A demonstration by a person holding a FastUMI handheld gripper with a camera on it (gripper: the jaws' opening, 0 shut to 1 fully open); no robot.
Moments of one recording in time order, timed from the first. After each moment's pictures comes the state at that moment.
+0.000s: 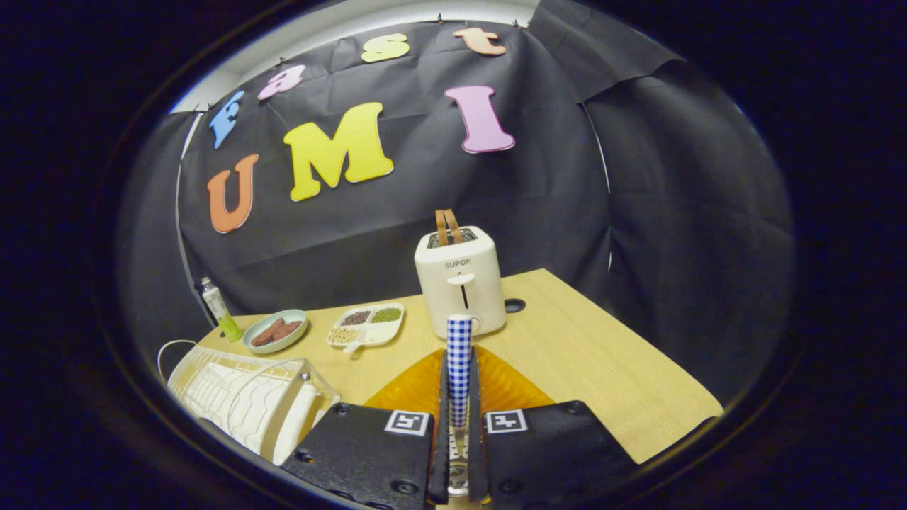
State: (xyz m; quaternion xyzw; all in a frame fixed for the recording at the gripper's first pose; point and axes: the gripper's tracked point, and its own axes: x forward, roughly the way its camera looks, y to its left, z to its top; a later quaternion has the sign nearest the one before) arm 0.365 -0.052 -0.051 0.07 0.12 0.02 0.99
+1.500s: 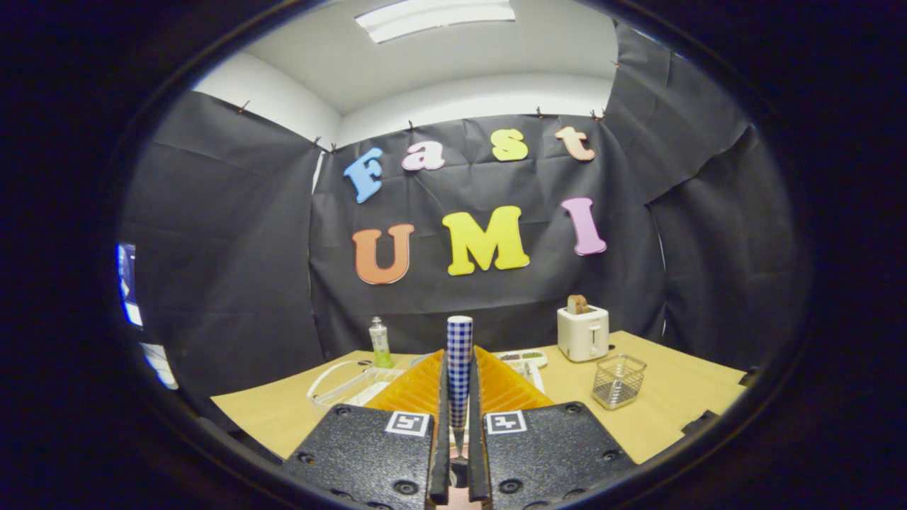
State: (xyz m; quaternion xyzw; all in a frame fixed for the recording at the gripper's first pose) arm 0.046 0.203 -0.031 0.02 -0.08 0.14 0.99
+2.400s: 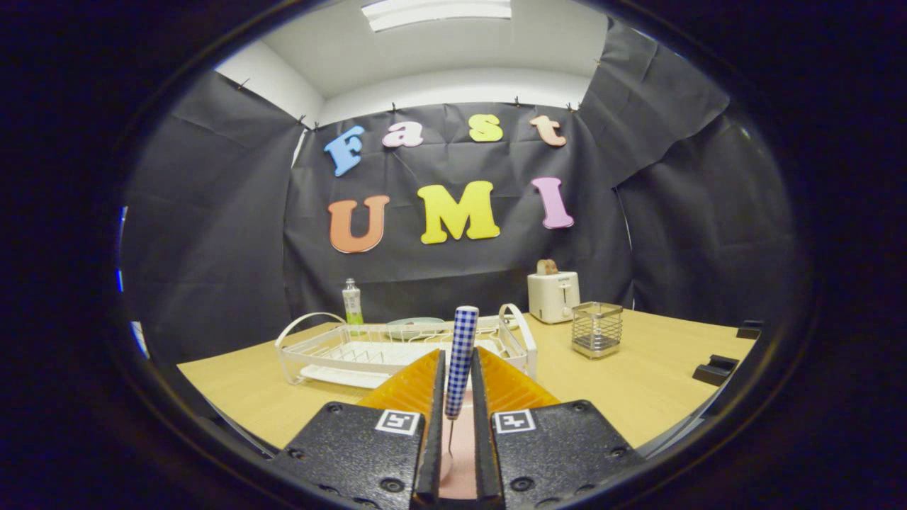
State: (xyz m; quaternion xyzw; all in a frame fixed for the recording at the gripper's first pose) arm 0.054 0.178 -0.133 0.03 -0.05 0.08 1.00
